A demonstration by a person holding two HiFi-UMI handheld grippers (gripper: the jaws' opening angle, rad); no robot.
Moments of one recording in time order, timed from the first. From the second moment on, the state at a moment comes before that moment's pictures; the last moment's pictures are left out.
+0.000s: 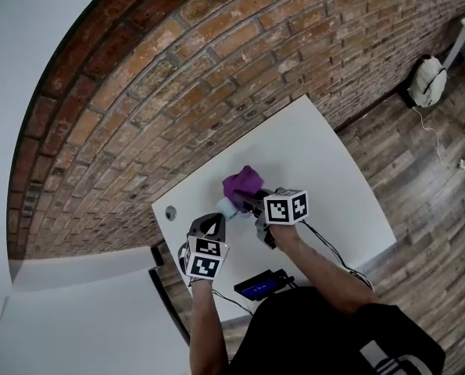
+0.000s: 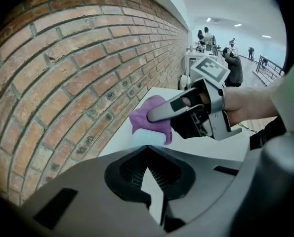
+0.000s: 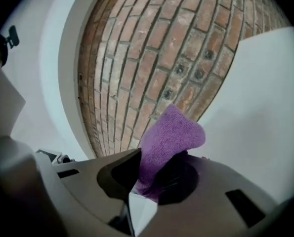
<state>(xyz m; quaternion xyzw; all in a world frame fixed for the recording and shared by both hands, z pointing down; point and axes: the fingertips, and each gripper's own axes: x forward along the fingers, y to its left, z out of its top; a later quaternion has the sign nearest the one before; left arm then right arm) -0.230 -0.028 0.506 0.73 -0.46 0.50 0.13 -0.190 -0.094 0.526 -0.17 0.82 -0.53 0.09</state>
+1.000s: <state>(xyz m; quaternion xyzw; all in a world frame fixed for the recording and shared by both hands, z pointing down) -0.227 -0.027 0.506 0.72 -0.46 0.49 0.14 -0.192 -0.101 0.542 -0.15 0.84 -0.52 0.00</state>
